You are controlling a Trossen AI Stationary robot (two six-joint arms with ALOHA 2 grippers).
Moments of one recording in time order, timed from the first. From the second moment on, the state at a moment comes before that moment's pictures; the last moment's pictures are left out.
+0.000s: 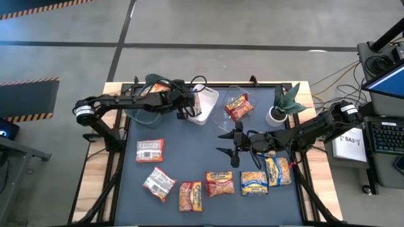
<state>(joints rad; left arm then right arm) 0.35 1.59 1.08 -0.32 -0.51 0.56 0.26 1.36 0.64 0.47 0.38 0.12</state>
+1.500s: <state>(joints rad) 0.41 1.64 1.08 -0.29 -0.43 0.51 0.26 1.36 0.64 0.47 0.38 0.11</state>
